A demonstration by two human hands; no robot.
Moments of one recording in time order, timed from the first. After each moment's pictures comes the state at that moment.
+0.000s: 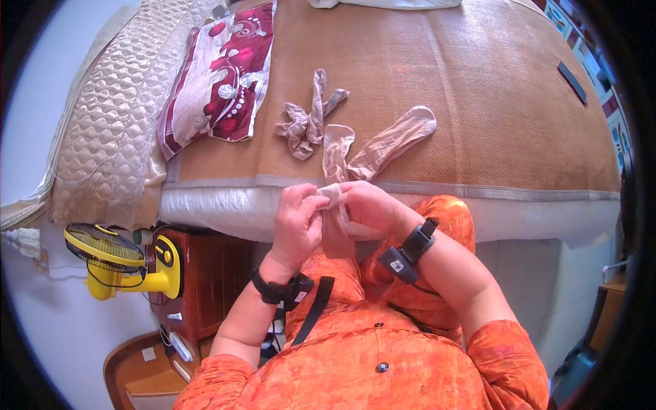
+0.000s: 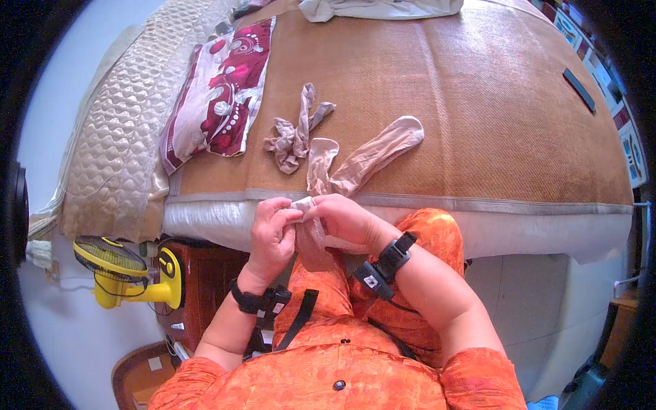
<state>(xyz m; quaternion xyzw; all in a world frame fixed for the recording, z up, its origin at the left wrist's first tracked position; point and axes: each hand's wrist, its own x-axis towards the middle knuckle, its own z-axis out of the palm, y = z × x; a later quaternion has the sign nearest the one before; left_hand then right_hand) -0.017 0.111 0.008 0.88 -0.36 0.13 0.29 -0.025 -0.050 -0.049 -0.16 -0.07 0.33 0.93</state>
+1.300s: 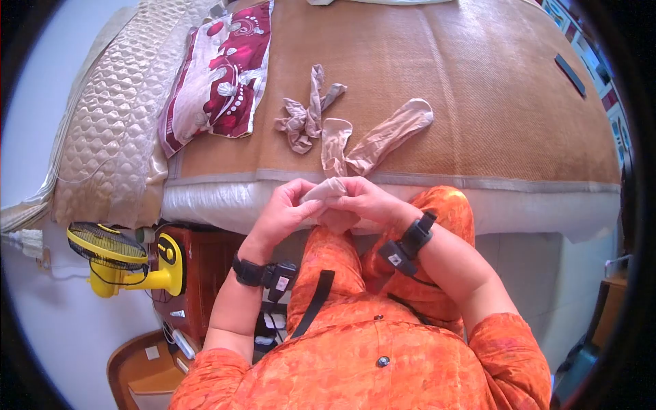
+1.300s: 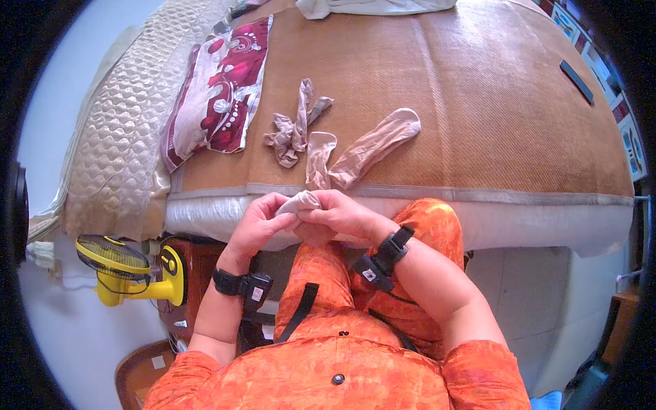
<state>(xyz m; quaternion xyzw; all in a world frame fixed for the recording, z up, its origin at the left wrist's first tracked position) 0.003 0.127 0.019 0.71 -0.11 -0.35 0.60 -0.032 -0.047 -0.042 -0.36 -0.12 0.26 0.89</state>
